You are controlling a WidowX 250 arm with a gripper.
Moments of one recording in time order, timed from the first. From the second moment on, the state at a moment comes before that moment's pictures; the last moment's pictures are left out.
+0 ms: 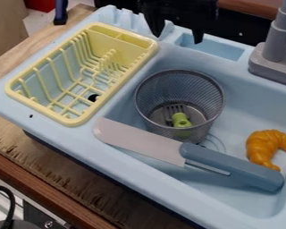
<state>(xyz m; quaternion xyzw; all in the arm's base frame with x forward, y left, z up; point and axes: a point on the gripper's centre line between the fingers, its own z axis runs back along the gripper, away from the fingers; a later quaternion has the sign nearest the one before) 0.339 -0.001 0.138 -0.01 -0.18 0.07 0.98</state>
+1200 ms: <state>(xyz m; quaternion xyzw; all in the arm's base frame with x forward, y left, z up) 0.268 -0.091 0.149 -0.04 -0.08 -0.46 0.88</state>
